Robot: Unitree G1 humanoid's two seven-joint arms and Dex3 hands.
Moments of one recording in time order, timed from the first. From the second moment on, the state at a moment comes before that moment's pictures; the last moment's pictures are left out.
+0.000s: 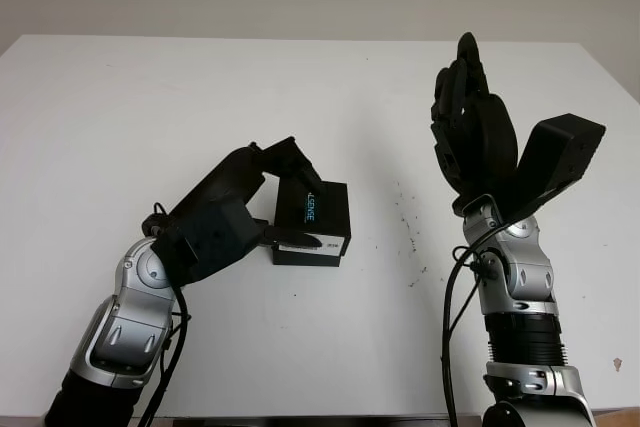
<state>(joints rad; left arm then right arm) -0.25 0.38 -0.14 -0.31 0.29 0.32 -0.36 -0.49 -0.10 -0.16 0.12 0.22 0.14 0.11</state>
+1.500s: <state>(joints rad) -0.27 0.60 -0.33 -0.32 0.72 0.18 -0.59 -0.48 -0.09 -0.16 0.10 0.24 0.16 0.10</state>
